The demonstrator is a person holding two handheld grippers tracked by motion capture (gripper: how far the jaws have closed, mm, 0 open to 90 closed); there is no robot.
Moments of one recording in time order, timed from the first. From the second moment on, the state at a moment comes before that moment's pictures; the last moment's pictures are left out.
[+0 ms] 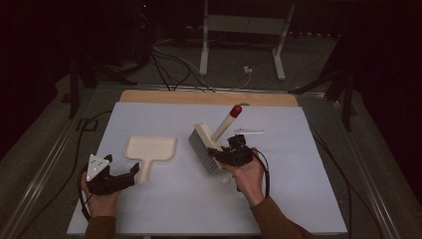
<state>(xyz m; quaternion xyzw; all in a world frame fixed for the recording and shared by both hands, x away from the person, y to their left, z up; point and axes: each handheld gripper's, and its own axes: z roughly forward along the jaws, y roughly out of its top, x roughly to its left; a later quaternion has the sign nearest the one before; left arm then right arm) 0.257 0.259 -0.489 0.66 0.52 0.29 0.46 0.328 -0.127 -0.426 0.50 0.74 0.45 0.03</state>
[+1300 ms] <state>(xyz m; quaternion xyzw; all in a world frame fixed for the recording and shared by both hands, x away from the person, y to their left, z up) 0.257 0.259 -0.490 0.66 0.52 0.29 0.46 0.334 -0.147 -0.456 0.57 0.74 0.29 0.19</state>
